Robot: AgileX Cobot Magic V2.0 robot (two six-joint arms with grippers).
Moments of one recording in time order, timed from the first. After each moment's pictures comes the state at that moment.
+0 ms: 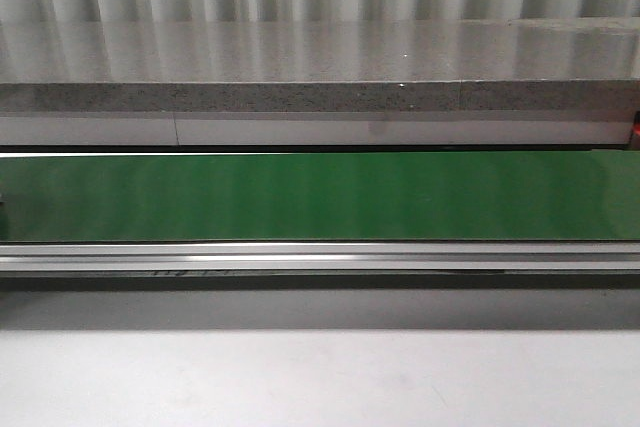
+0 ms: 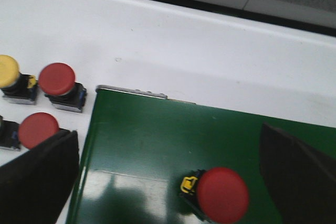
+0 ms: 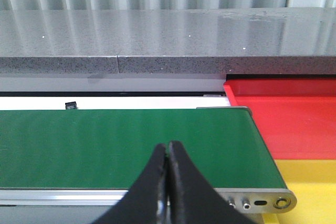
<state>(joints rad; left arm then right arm) 0.05 1.26 -1.06 -0.10 0.63 -0.07 -0.02 -0.01 0.03 -0.07 0.08 0.15</state>
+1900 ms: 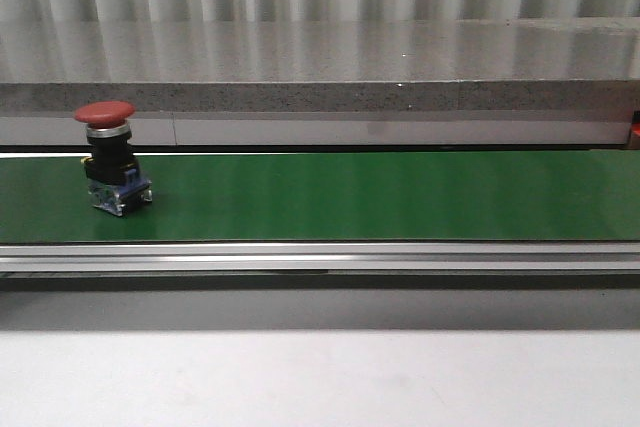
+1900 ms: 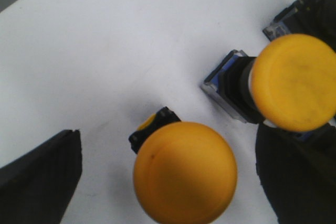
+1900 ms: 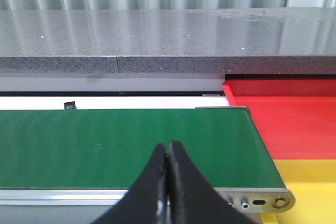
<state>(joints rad) 0.60 1.62 -0.83 -0.14 0.42 -0.14 -0.02 -0.01 0.03 -0.07 0.08 0.15</state>
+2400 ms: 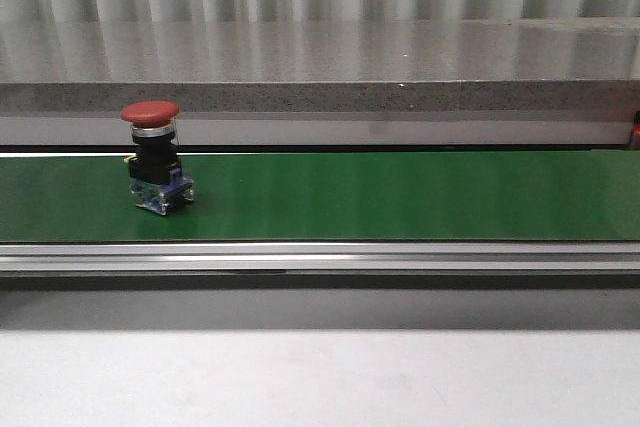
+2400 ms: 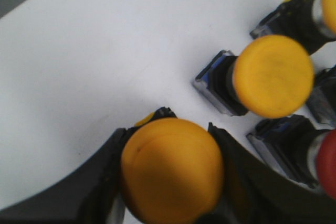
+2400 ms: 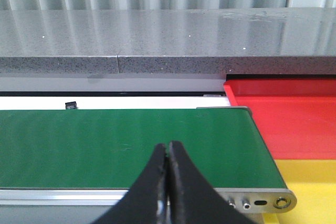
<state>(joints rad) 0.60 1.55 -0.83 -0.15 0.46 -0.14 -0.02 -0.01 0.03 -0.07 0.08 0.15</state>
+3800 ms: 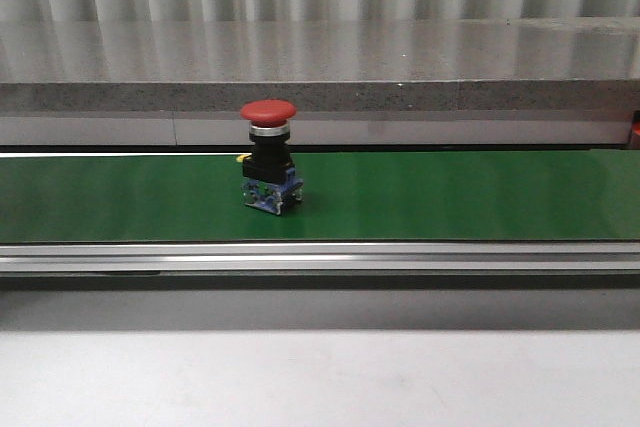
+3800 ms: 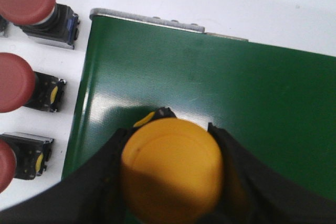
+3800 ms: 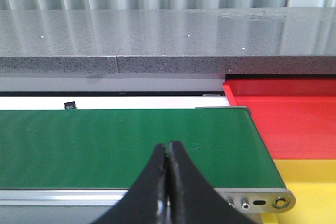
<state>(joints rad) 0.08 1.52 -1.04 -0.15 0.66 0.04 -0.02 -0.01 0.03 -0.07 0.08 0.15</state>
